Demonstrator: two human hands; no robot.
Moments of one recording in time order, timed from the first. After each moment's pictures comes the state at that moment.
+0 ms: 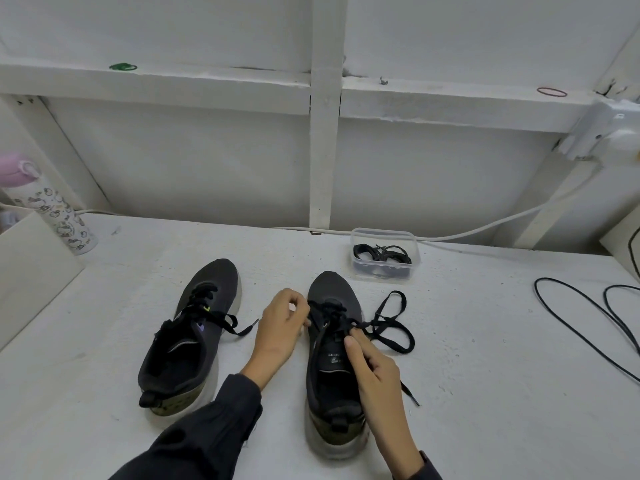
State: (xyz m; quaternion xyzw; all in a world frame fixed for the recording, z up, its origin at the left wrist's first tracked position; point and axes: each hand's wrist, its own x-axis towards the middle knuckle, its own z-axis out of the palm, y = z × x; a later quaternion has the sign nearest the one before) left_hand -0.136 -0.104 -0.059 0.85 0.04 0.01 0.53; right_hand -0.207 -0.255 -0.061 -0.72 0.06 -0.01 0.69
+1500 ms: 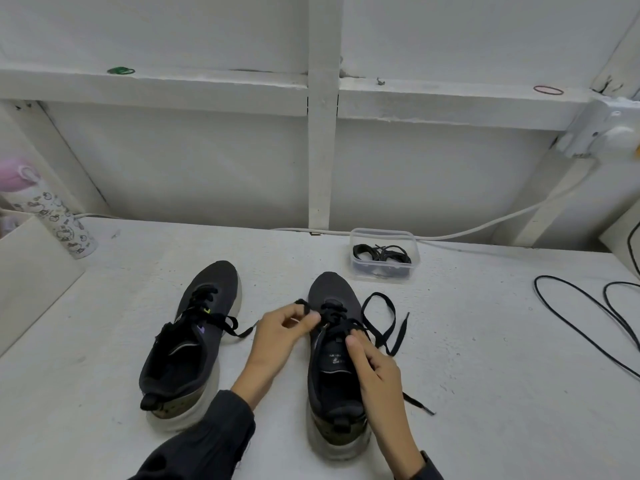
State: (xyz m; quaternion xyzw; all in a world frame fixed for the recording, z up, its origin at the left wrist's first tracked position) left_hand -0.153 -0.101 -0.046 0.75 0.05 -0.03 0.66; right_hand -0.206 -0.256 -0.070 -0.72 0.07 -0.01 0.69
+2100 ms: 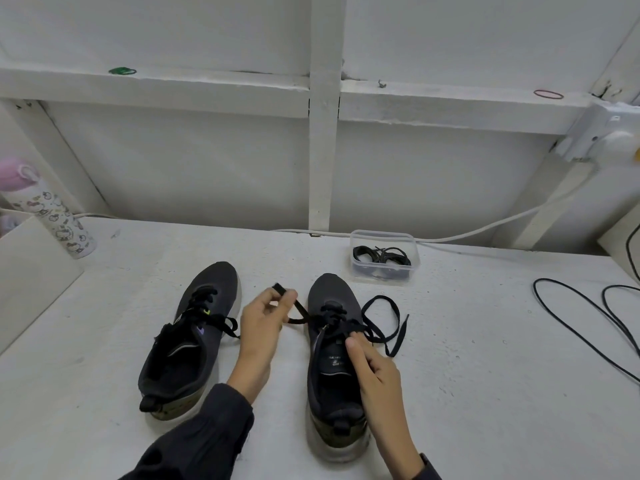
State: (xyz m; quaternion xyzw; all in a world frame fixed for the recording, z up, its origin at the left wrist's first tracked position) left_hand -0.143 -0.095 -0.039 0.69 0.14 0.06 0.71; right_hand -0.206 -0.255 -0.071 -0.73 0.05 -0.02 0.68
